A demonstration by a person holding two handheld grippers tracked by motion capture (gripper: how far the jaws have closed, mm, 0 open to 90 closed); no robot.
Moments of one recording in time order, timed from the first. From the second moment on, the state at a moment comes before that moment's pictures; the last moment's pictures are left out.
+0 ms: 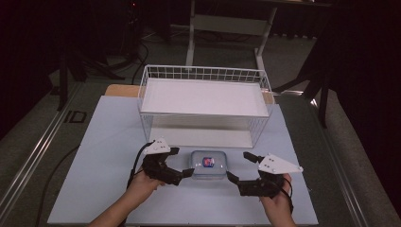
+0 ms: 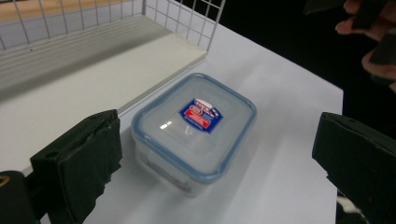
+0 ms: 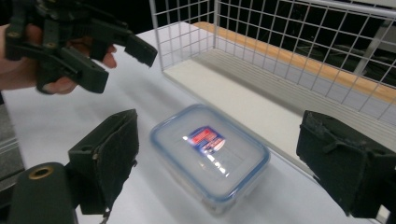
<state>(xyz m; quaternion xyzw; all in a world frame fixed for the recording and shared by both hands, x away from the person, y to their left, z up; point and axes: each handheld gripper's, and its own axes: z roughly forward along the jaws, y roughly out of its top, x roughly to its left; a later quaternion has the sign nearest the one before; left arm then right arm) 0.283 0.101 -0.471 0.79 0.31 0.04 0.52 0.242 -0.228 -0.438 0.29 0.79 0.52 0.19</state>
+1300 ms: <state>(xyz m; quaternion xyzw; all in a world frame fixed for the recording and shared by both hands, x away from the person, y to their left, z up) 0.333 0.083 -0.537 0.72 0.52 -0.17 0.42 0.335 -0.215 -0.522 0.54 0.73 0.40 -0.12</state>
